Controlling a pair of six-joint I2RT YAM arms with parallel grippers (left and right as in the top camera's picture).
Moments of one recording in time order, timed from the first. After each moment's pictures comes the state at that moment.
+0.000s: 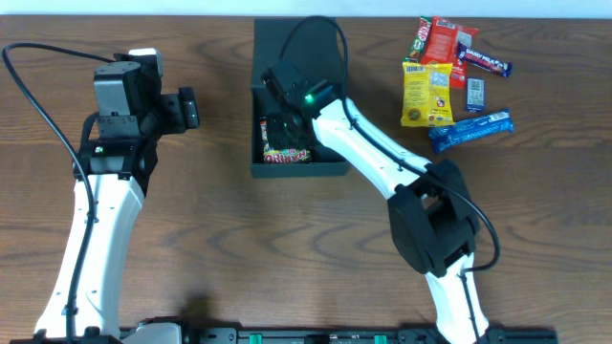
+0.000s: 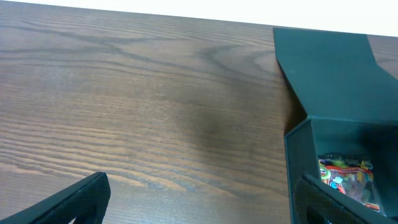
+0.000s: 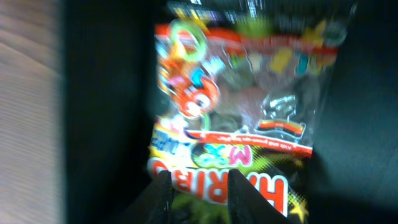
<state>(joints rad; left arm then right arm) 0.03 1.38 1.14 -0.45 -0.01 -0.06 0.65 2.22 1.83 -0.85 -0.10 0.53</state>
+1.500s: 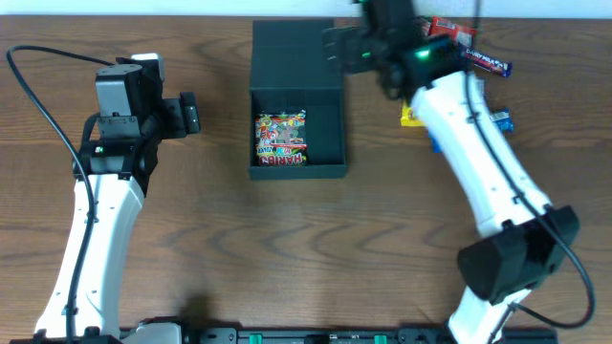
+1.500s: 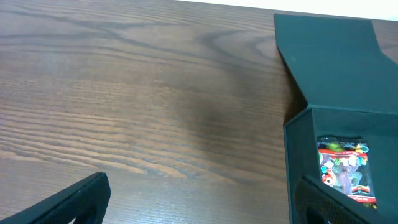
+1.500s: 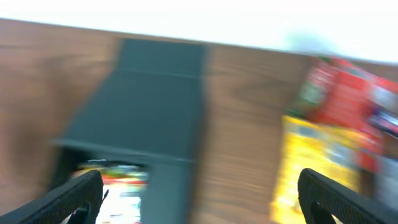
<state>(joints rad) 0.03 1.38 1.14 -0.50 -0.01 -0.06 0.35 1.93 1.95 -0.83 0.13 0.20</state>
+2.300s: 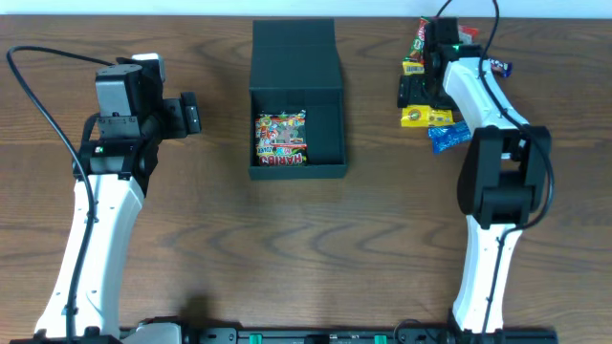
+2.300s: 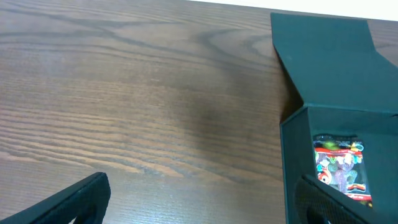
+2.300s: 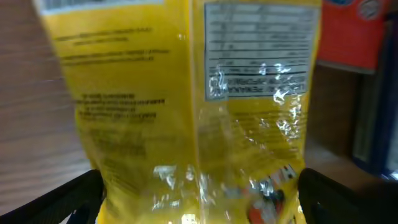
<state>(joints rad) 0.03 1.38 1.14 -0.50 0.01 -0.07 0.05 2.38 1.93 -0.87 0.14 0.18</state>
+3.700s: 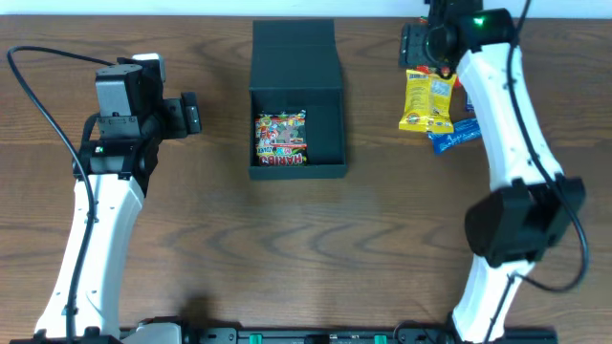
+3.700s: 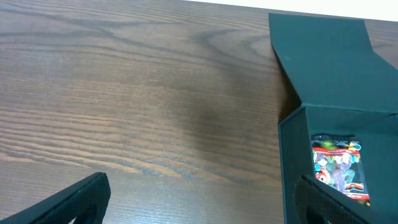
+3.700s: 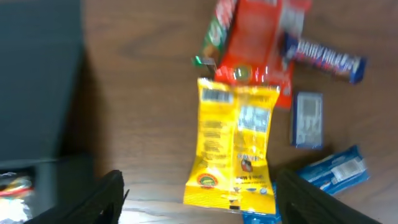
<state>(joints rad) 0.03 1.38 1.14 -0.50 0.01 -0.07 0.14 2.11 2.09 -1.05 0.15 0.21</state>
